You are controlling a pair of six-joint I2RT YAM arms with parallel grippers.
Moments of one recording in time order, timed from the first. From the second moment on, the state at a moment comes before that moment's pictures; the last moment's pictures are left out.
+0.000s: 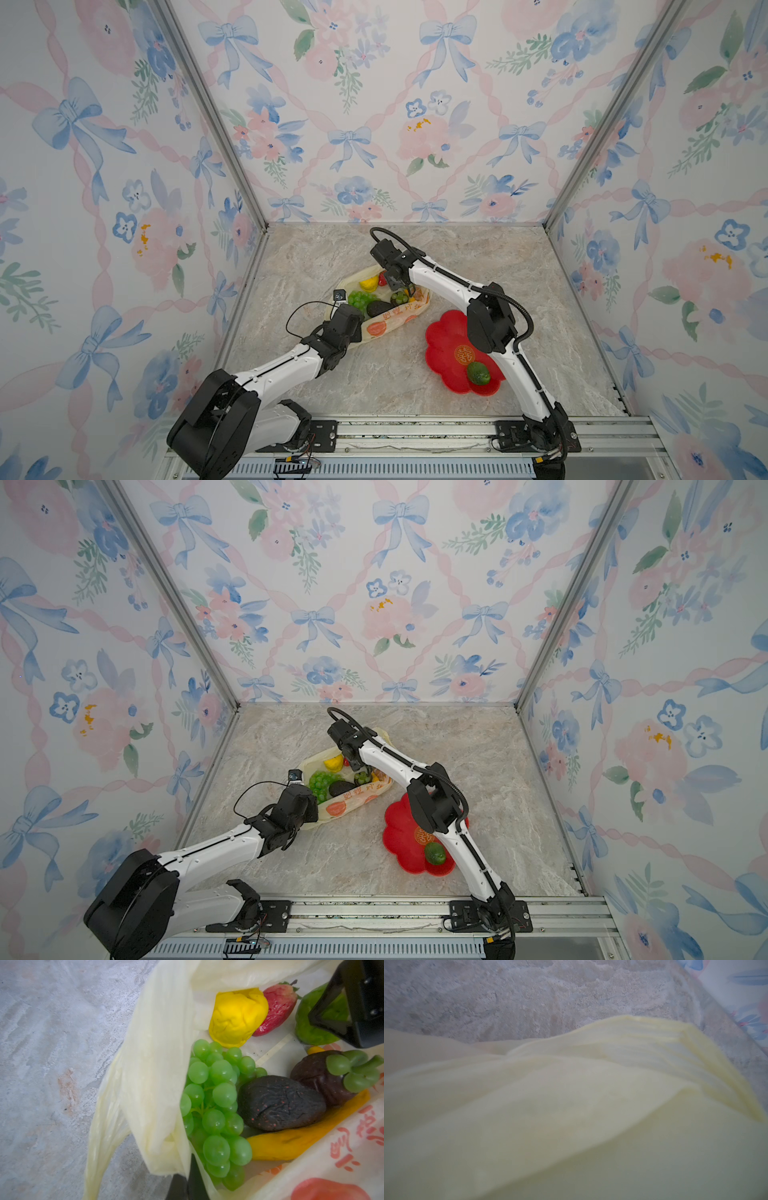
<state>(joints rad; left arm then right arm) -0.56 1.21 0.46 -0.04 -0.40 -0.46 0.78 2.45 2.23 -0.98 0.51 0.24</state>
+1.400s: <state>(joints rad) -0.56 1.21 0.46 -0.04 -0.40 -0.46 0.73 2.43 2.15 -0.93 0.31 0.32</state>
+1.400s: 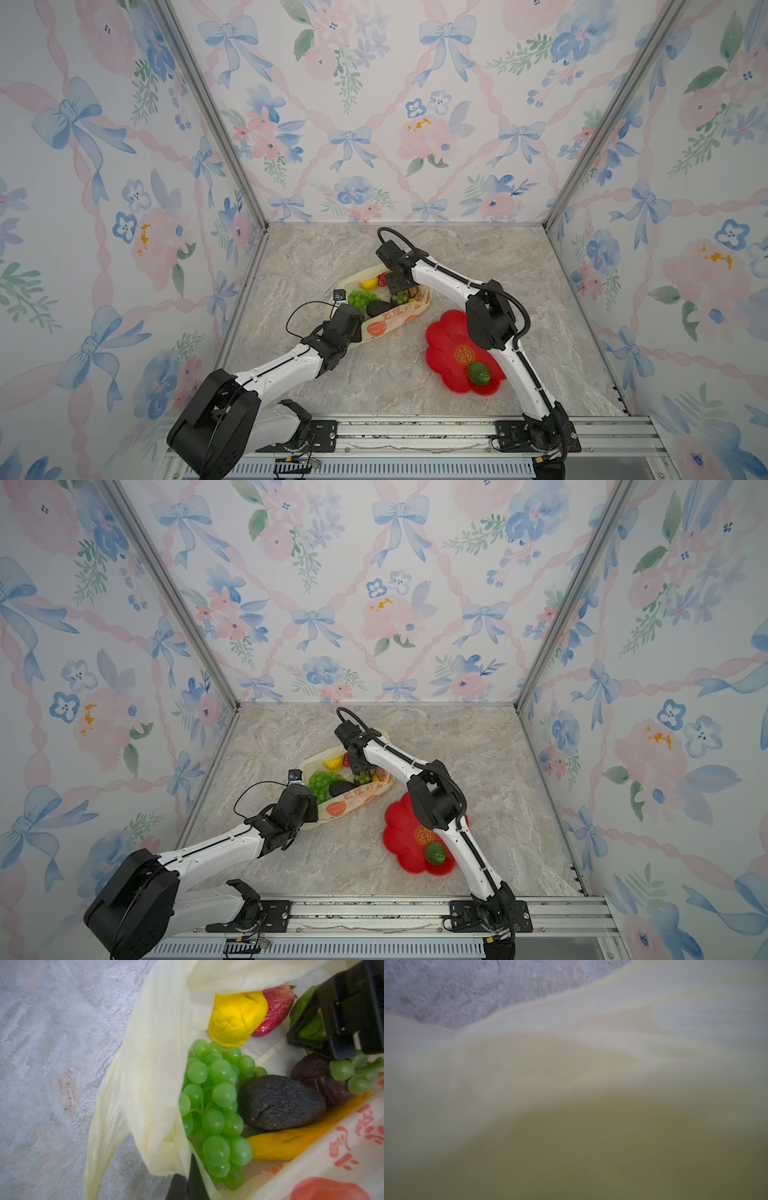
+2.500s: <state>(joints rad) -0.56 1.21 0.46 -0.04 -0.40 -0.46 0.53 1.39 1.02 -0.75 -0.12 0.60</state>
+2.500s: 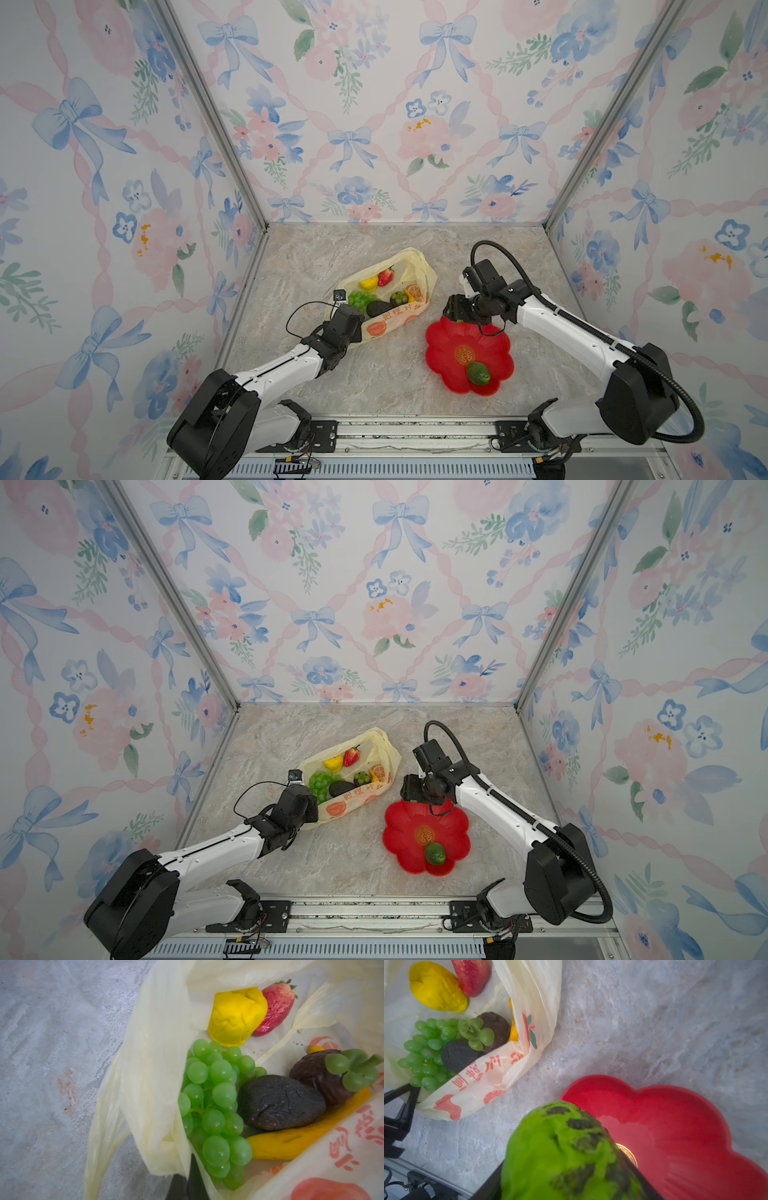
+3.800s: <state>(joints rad) -0.56 1.22 0.46 -0.04 -0.40 -0.46 0.48 1.42 0.67 -0.40 -0.43 0.83</state>
